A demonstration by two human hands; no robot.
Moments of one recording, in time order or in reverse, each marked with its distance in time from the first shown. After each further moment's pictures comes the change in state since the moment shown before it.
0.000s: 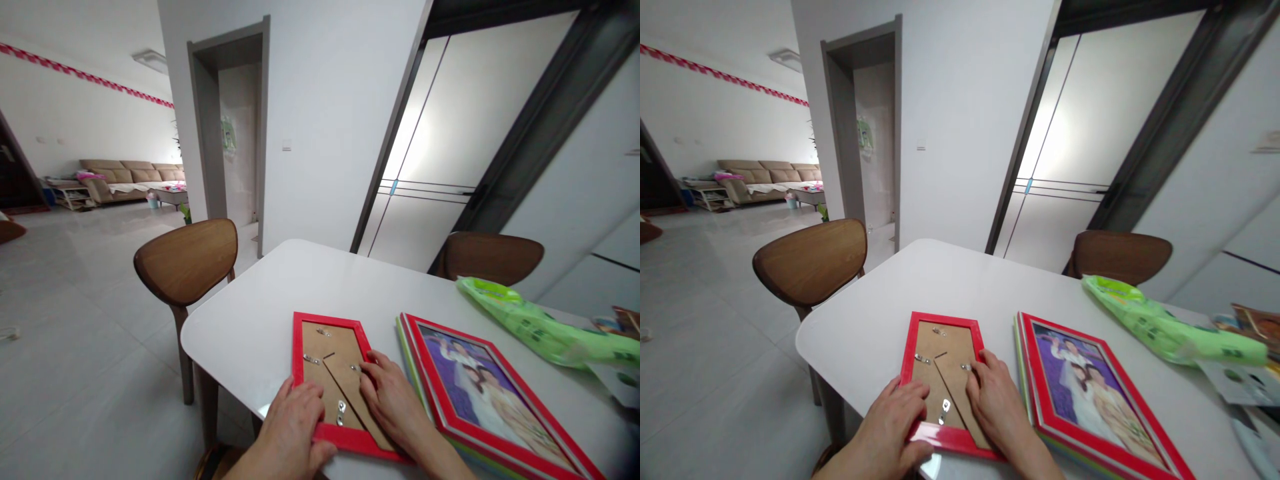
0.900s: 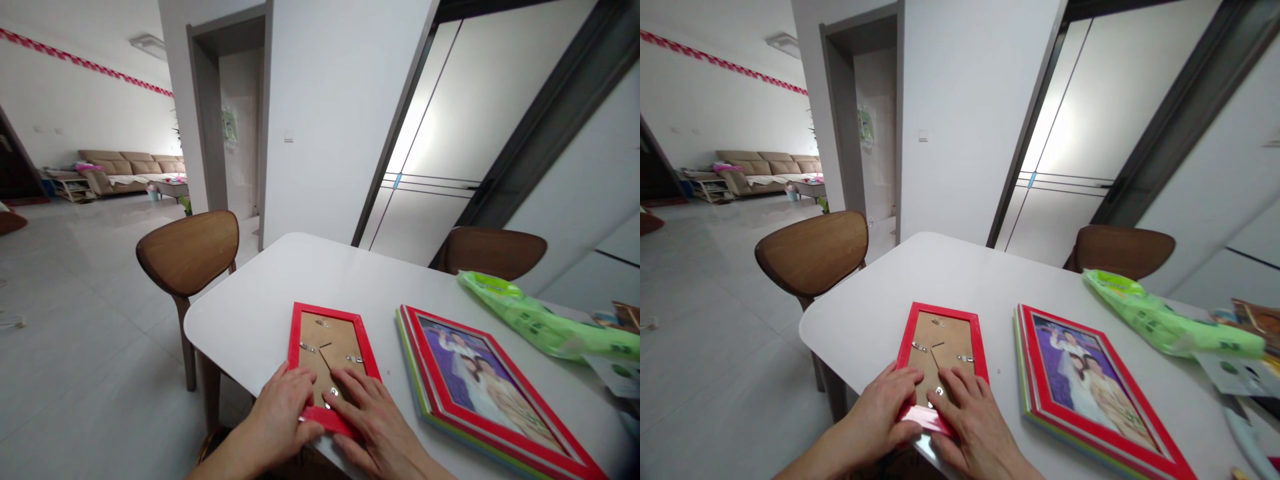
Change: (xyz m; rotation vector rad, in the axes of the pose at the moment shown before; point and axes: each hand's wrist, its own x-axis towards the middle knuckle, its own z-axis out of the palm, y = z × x) left_hand -0.006 -0.015 -0.006 0.018 0.010 0.045; right_hand -0.043 -0.019 -0.003 -0.003 -0.179 -0.518
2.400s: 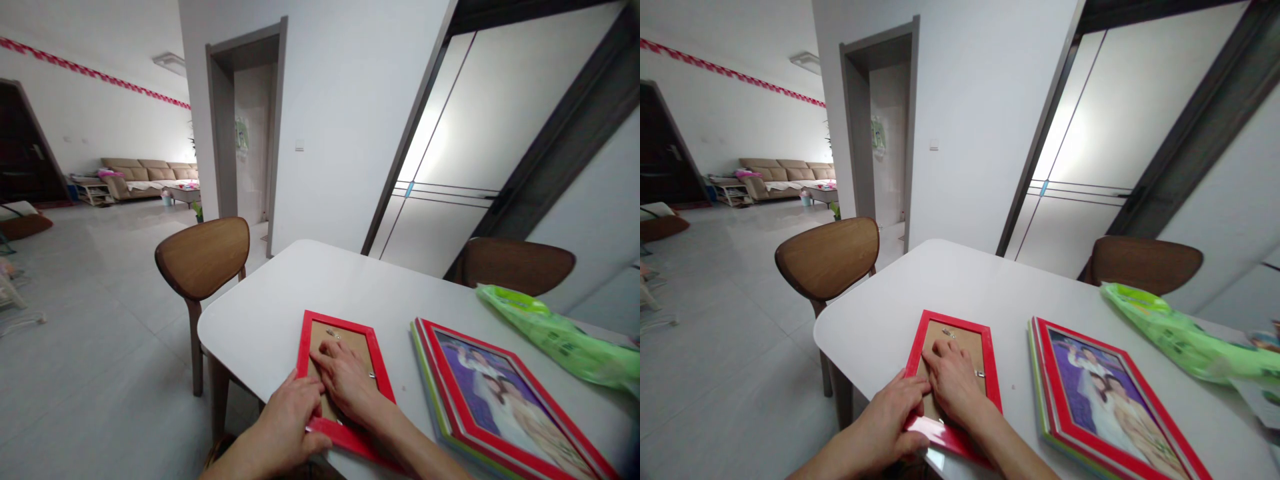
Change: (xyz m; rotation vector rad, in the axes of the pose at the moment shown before) left_hand -0.003 -0.006 -0.004 -0.011 0.002 -0.004; right_hand 0.087 -0.010 0.003 -0.004 0.028 0.157
